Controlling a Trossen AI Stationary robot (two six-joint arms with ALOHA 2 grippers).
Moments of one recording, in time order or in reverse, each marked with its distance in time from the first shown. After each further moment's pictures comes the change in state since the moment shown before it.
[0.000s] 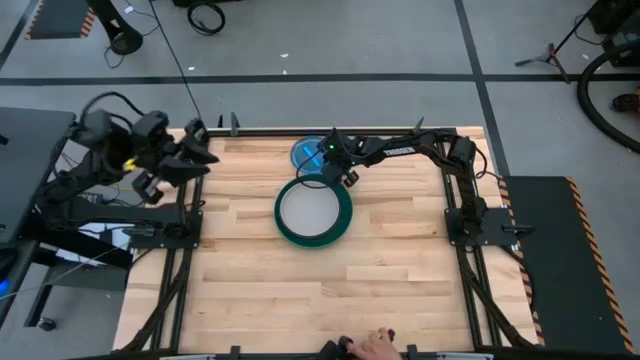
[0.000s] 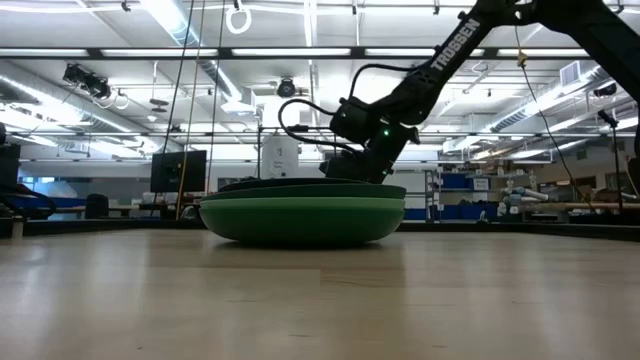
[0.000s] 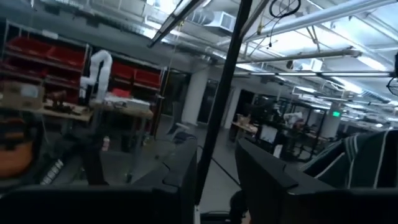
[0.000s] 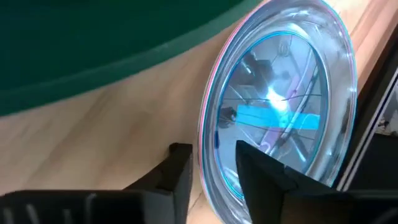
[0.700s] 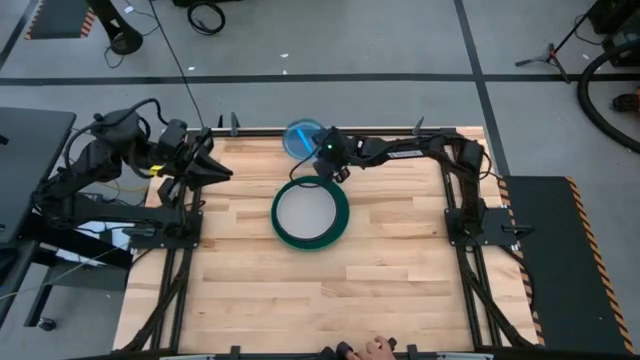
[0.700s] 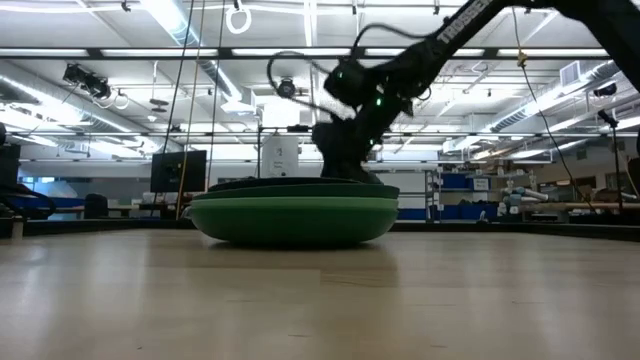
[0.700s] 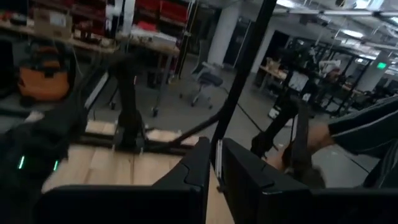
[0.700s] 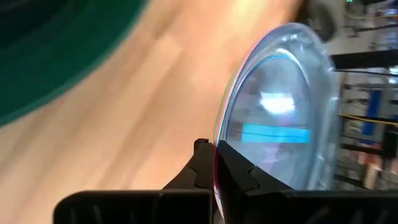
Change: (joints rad) left arm 0.001 0.056 0.079 -0.381 -0.039 0.140; right arm 0.069 -0.090 0.039 0.046 0.162 0.074
